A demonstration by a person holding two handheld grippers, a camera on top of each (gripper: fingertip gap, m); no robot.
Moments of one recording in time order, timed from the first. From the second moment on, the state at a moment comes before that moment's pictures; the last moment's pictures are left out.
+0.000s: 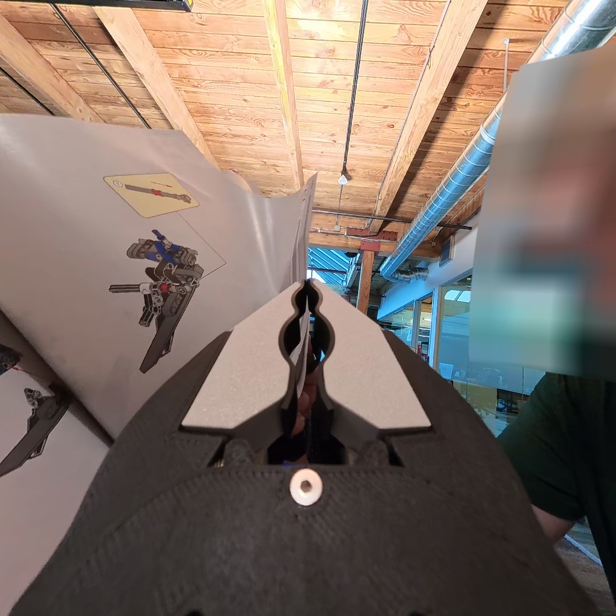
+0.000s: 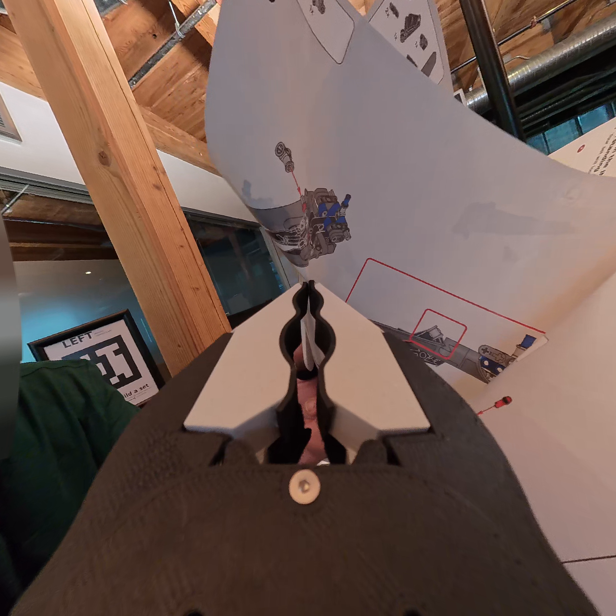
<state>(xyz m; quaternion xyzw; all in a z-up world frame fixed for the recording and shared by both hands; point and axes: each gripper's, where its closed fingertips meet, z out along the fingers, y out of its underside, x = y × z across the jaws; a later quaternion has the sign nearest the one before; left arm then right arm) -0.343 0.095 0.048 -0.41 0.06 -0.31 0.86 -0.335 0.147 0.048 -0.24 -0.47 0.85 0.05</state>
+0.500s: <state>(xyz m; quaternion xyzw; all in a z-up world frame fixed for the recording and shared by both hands) -0.343 0.091 0.046 -0.39 0.06 -0.33 0.86 -0.330 0.144 0.043 -0.22 -0.46 0.86 0.02</state>
